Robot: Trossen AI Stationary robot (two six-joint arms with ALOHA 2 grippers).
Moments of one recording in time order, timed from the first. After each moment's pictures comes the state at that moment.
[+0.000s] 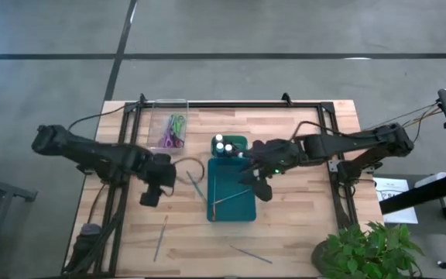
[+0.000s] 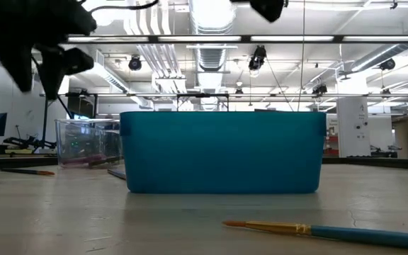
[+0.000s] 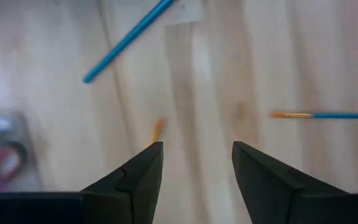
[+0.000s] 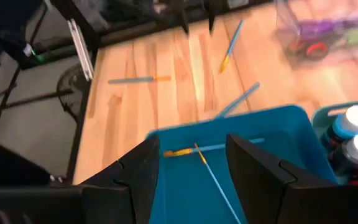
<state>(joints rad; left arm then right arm) -0.19 1.19 0.89 -1.05 0.03 -0.03 0.16 1.44 1.33 -0.51 -0.01 0.38</state>
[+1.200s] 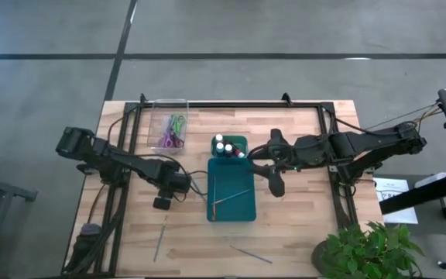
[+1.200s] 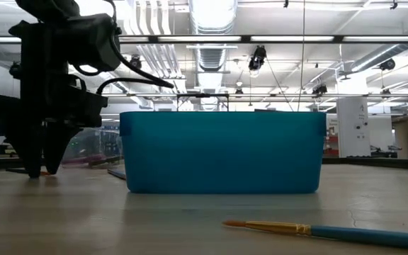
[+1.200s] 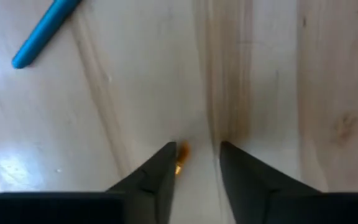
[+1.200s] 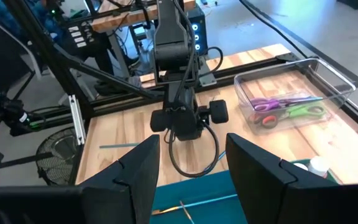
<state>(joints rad) -0.17 1.55 0.72 -0.74 -0.06 0.01 0.25 1.28 1.33 -0.44 0.27 0.36</state>
